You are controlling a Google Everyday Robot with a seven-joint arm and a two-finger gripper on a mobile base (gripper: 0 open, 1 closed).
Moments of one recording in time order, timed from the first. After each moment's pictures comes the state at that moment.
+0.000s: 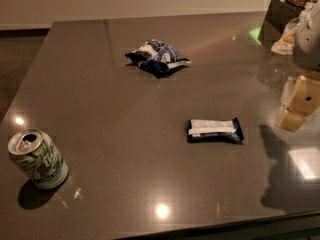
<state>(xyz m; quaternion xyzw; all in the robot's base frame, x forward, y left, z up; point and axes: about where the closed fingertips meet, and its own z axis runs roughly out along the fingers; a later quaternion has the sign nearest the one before) 0.438 -0.217 0.976 -0.60 0.78 -0.03 0.16</state>
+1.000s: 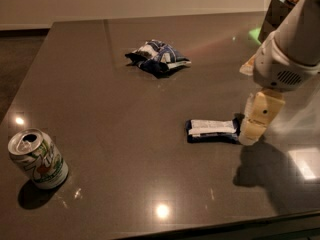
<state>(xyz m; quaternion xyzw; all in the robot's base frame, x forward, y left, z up) 0.461 -0.180 0.919 -0.61 0.78 0.02 0.15</state>
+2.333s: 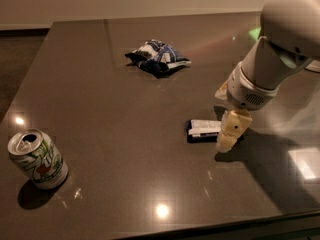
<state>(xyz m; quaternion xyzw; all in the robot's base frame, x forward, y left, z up) 0.484 -0.153 0.844 -0.64 0.76 0.07 0.13</state>
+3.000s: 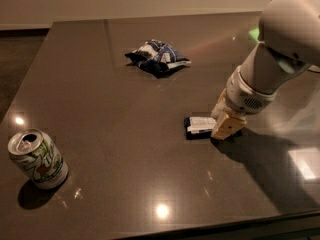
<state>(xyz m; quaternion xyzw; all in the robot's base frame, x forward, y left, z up) 0.480 -0.150 0.836 -0.64 0.75 0.07 0.13</state>
